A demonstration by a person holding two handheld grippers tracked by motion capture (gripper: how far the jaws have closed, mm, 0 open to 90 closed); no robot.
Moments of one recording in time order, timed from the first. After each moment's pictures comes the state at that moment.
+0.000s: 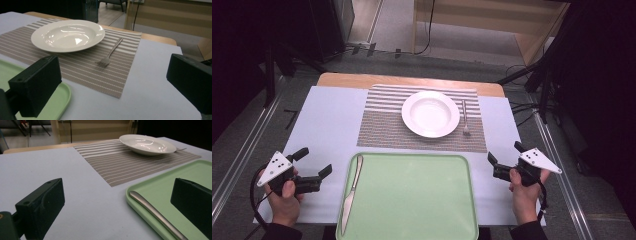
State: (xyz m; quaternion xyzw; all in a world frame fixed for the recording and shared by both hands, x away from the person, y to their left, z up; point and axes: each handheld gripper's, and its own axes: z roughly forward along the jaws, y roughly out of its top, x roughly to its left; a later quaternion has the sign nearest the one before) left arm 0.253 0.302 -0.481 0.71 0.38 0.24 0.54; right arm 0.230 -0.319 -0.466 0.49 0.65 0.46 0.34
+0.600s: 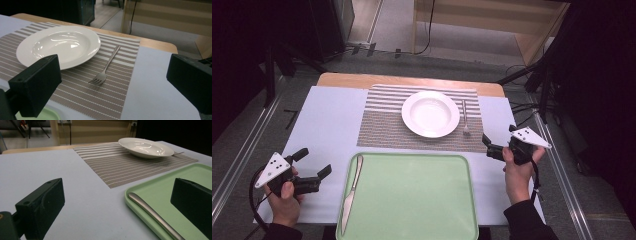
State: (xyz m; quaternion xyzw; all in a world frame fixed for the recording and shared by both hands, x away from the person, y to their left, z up) left arm 0.252 0.302 -0.484 0.71 0.38 0.24 0.55; right arm 0.280 -0.307 -0.447 0.51 0.66 0.44 0.34
